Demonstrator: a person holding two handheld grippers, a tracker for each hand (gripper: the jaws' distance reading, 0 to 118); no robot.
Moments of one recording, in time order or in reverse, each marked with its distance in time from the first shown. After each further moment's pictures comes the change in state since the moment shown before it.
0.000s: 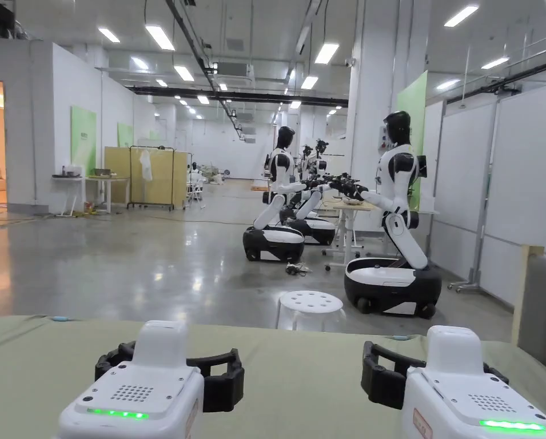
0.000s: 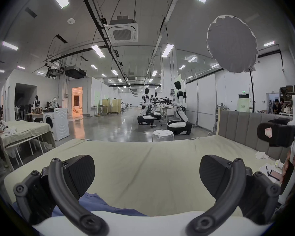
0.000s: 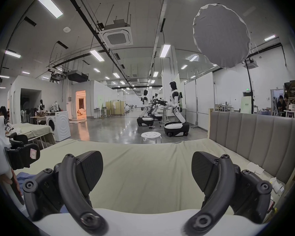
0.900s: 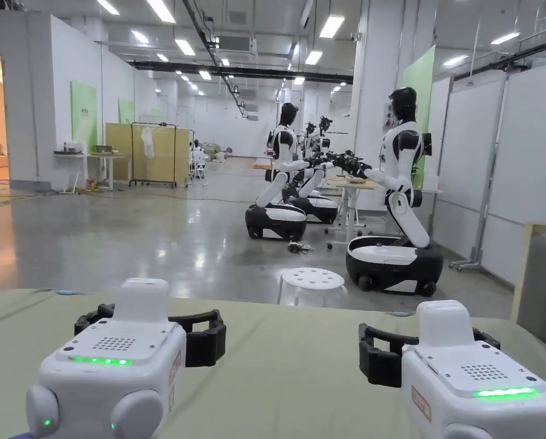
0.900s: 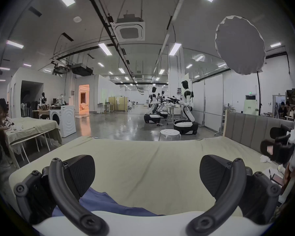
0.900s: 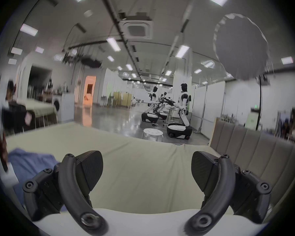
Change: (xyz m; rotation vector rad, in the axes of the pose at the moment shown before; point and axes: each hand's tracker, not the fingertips) left arm -0.018 0.013 0.008 -0.021 0.067 -0.002; right arm 0.004 -0.001 -0.003 -0.005 0.040 0.091
